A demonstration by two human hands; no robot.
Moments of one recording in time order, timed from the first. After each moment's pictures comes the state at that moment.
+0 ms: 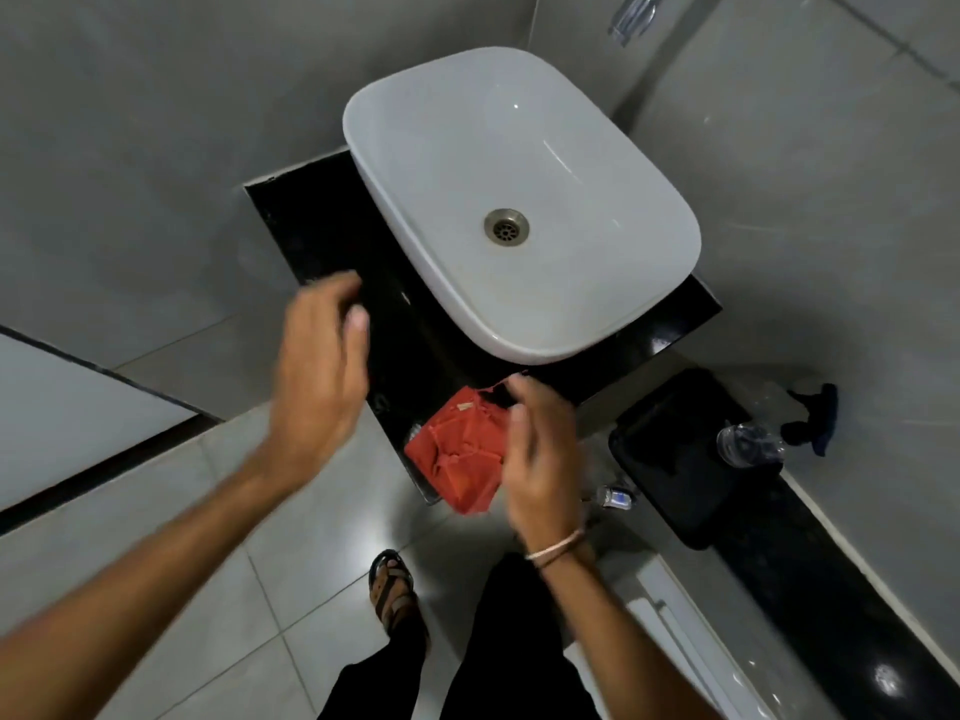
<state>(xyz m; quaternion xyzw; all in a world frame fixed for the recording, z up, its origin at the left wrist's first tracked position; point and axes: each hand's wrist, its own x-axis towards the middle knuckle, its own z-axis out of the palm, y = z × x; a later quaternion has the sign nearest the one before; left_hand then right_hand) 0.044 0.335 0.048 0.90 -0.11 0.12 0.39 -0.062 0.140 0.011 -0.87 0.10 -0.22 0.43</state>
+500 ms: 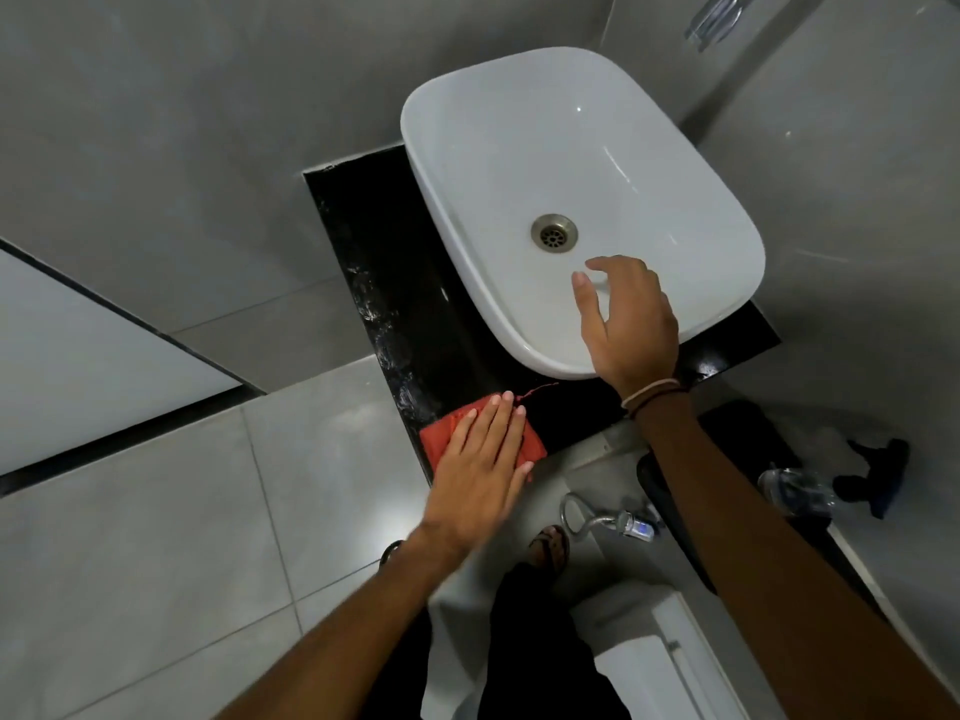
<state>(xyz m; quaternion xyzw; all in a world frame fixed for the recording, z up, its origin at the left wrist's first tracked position) -0.043 0.232 -0.062 0.96 -0.24 -0.10 0.08 0.074 0.049 0.031 -0.95 0.04 -0.18 0.26</state>
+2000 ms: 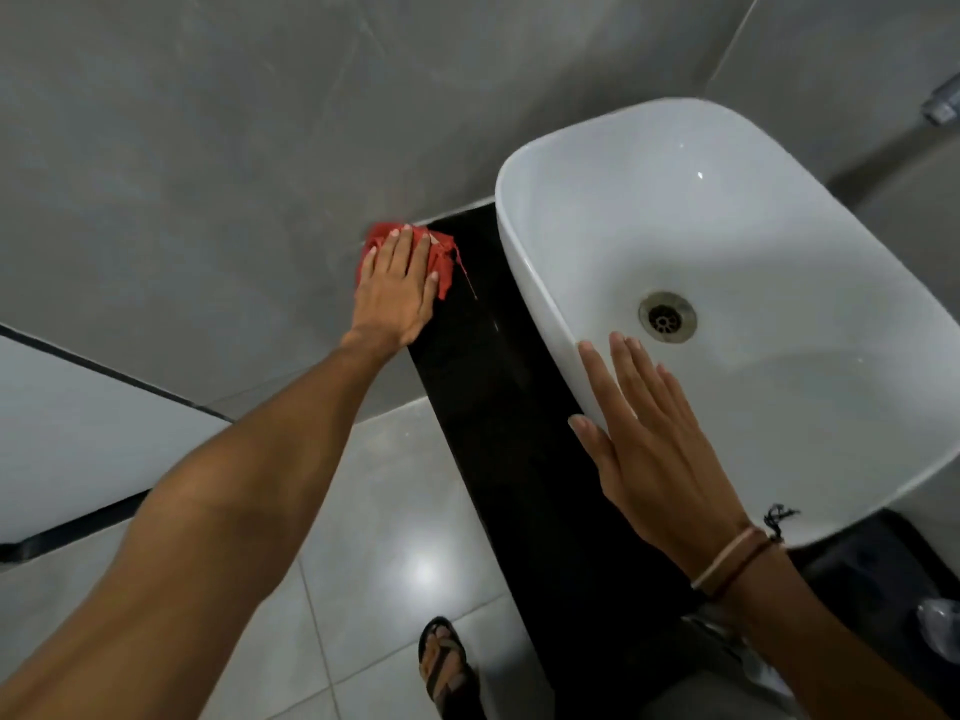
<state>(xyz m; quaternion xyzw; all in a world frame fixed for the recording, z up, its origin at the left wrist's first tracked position) 0.316 0.413 -0.067 0.99 -0.10 -0.01 0.08 0.109 0.149 0.027 -0.99 -0.08 0.04 0.13</state>
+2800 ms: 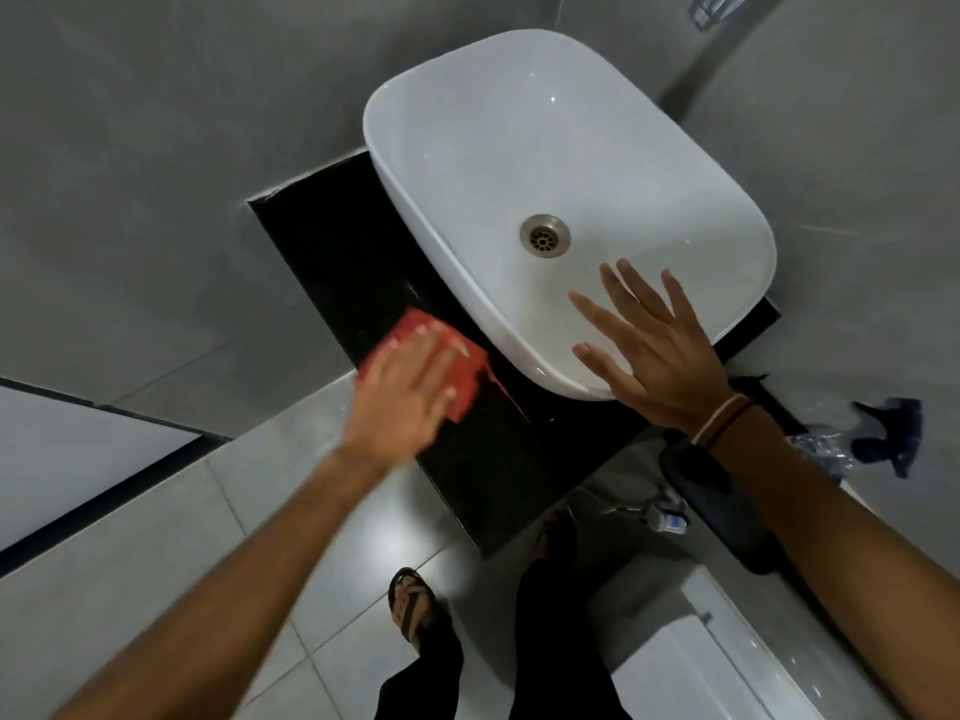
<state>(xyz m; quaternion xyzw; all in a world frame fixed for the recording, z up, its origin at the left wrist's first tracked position) 0.111 0.341 -0.067 0.94 -0.33 -0.06 0.06 0.063 0.043 0.039 -1.00 -0.07 0.02 -0.01</state>
